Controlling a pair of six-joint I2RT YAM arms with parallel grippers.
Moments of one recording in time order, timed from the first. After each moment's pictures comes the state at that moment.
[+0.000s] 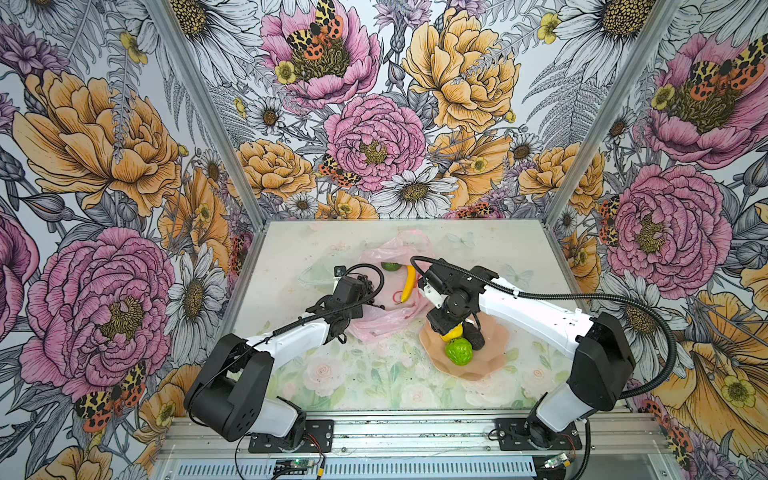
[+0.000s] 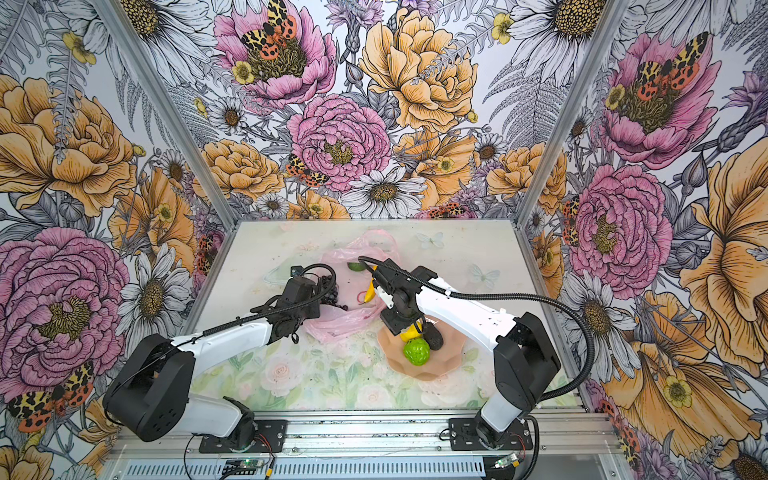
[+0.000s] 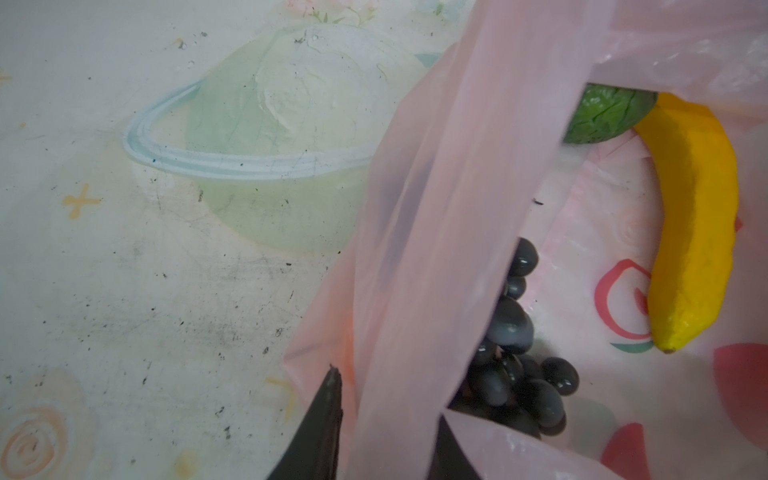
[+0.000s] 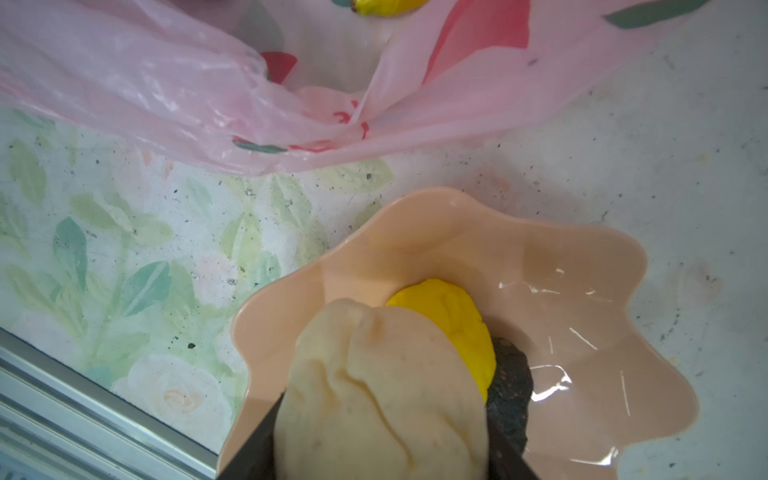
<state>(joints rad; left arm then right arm) -0.50 1.42 0.71 -0.13 -0.39 -0.45 0.74 1.61 1.31 -1.06 0.01 0.05</state>
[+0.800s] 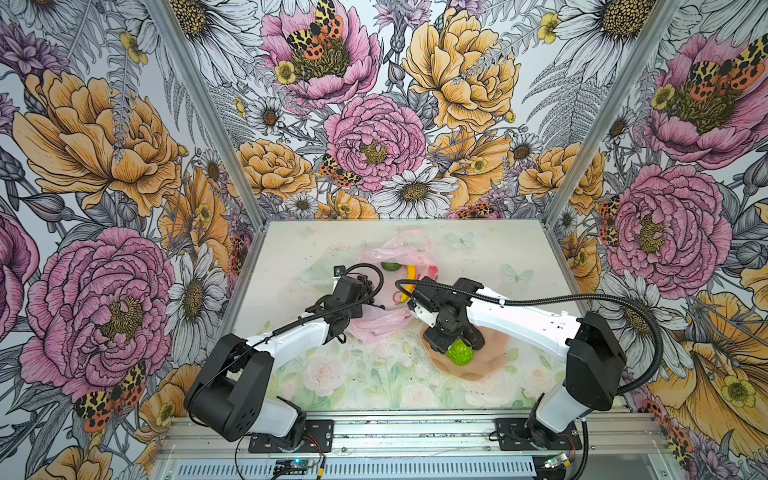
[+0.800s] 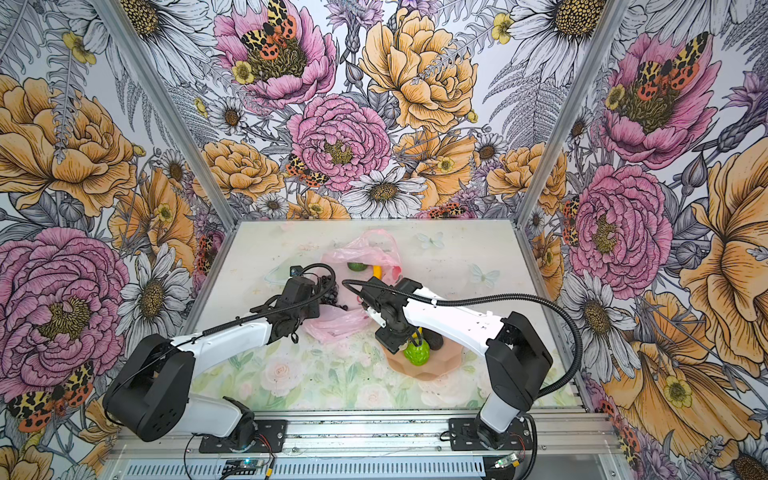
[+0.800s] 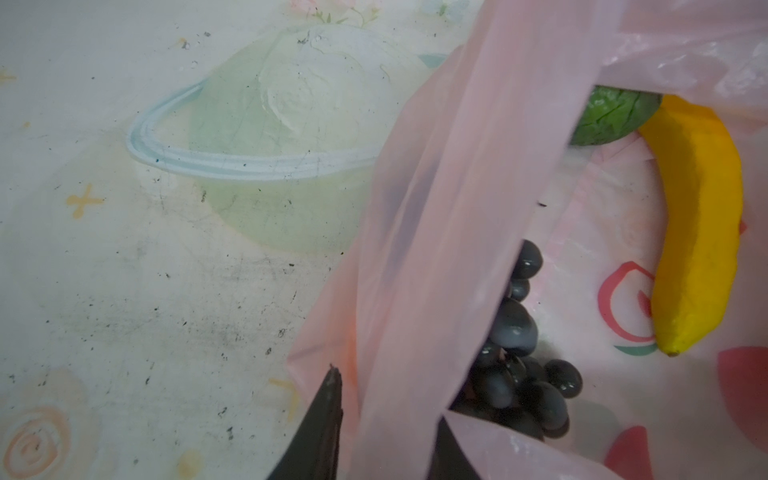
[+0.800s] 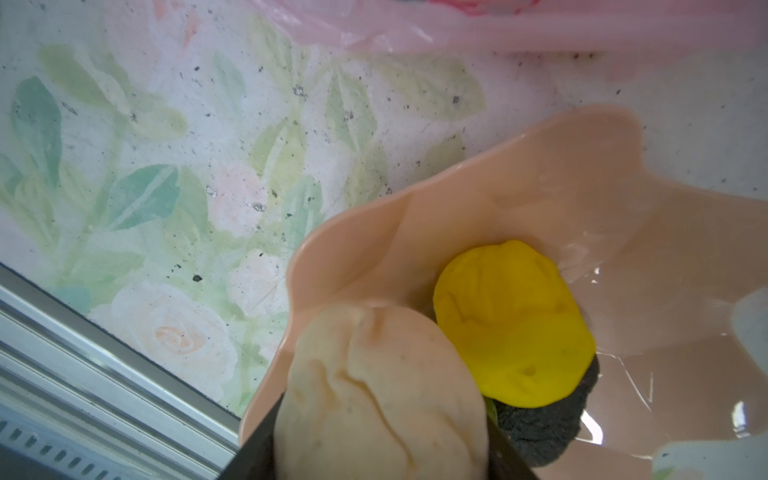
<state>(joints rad) -0.49 1.42 0.71 -0.13 -0.39 -0.45 0.84 1.65 1.28 -1.13 0.03 0.01</state>
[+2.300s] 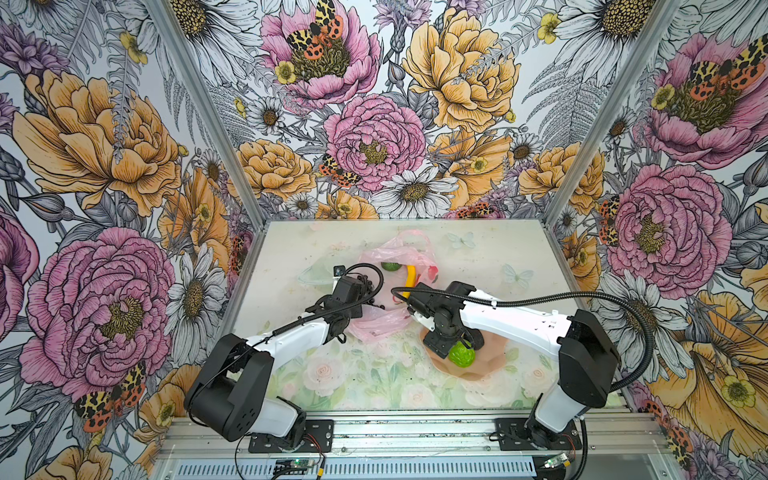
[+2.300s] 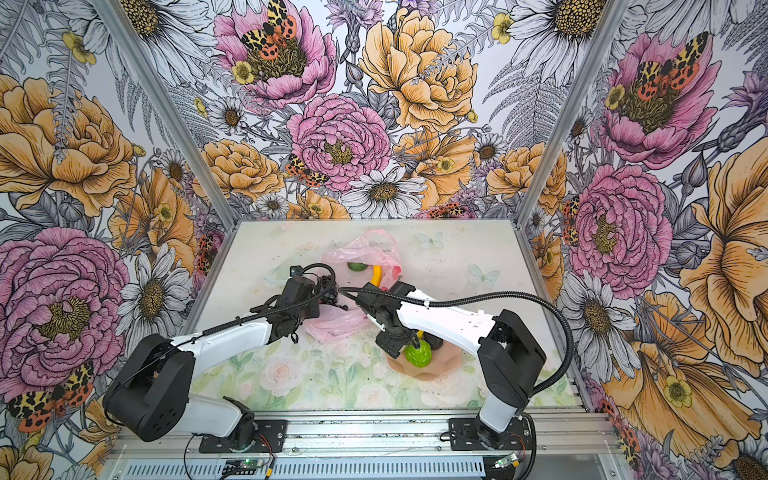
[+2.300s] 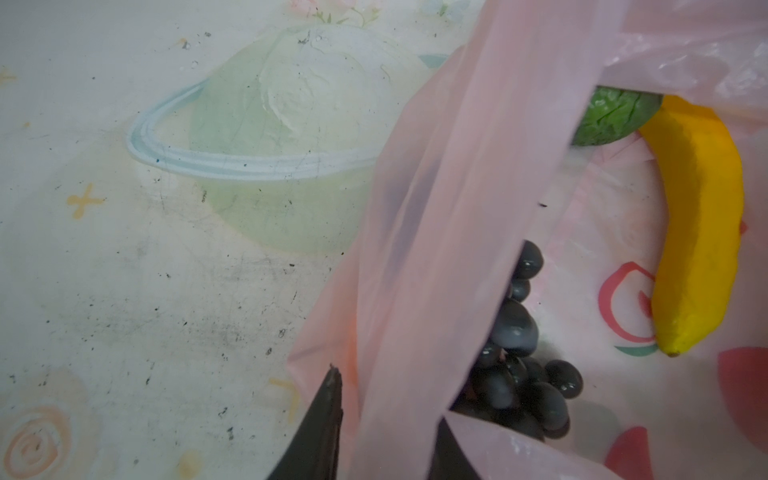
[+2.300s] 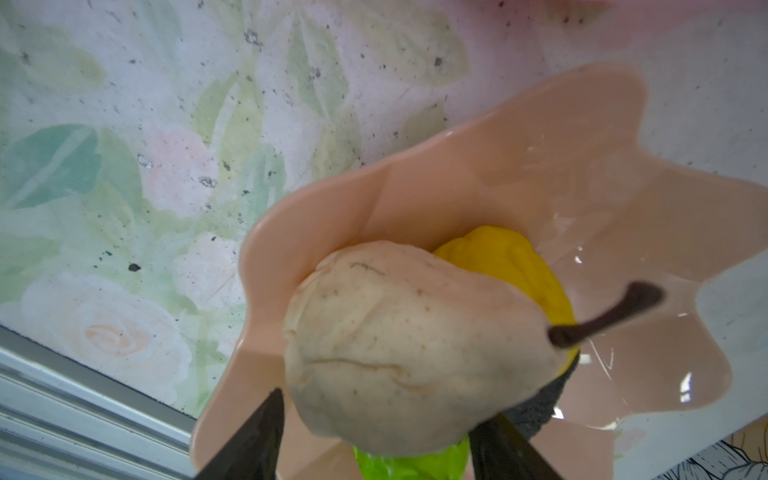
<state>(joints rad) -0.49 1.42 0.71 -0.13 -0.39 -0.45 0.88 1.68 1.28 -1.16 0.13 0.01</state>
